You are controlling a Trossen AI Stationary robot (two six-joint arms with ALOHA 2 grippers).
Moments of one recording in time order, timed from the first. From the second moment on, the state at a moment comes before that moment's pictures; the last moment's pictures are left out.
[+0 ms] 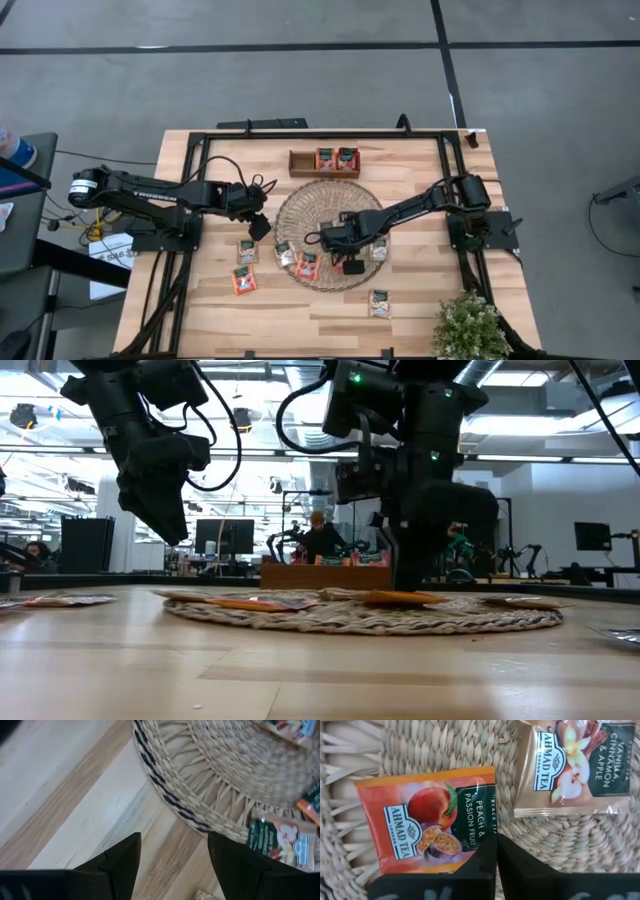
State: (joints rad) left arm 0.06 1.18 0.65 -0.52 -0.17 -0.55; right arm 0.17 2.01 1.31 -0.72 0.08 0.04
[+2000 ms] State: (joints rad) left arm 0.06 1.18 0.65 -0.45 -0.18 -0.53; right arm -0.11 2.02 1.78 -1.24 -0.02 -0.14
